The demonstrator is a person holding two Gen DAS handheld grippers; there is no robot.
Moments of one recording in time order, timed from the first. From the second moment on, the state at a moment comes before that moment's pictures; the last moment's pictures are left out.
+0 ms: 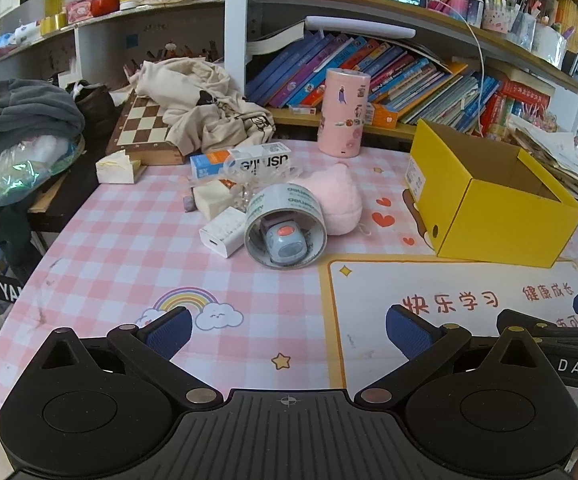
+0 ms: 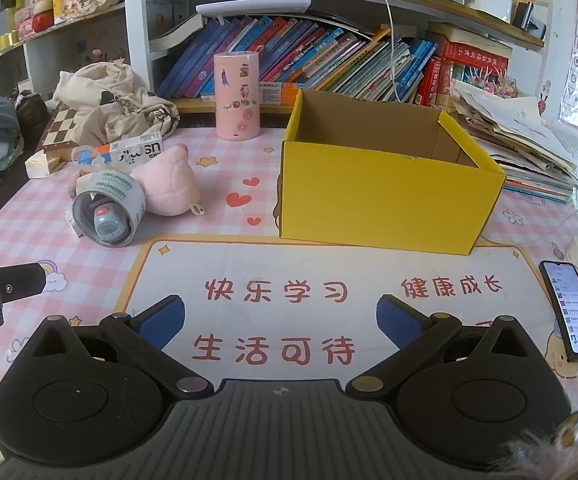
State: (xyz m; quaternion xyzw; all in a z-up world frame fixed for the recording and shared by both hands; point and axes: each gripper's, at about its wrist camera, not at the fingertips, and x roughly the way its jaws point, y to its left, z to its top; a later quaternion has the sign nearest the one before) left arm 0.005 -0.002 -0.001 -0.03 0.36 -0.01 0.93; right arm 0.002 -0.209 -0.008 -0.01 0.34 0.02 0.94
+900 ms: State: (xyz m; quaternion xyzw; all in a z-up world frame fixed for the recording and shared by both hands) left arm 0.005 0.004 -0.003 -0.03 0.36 -0.01 0.93; right arm 0.004 -0.205 -0.007 -0.01 0.35 0.02 0.94
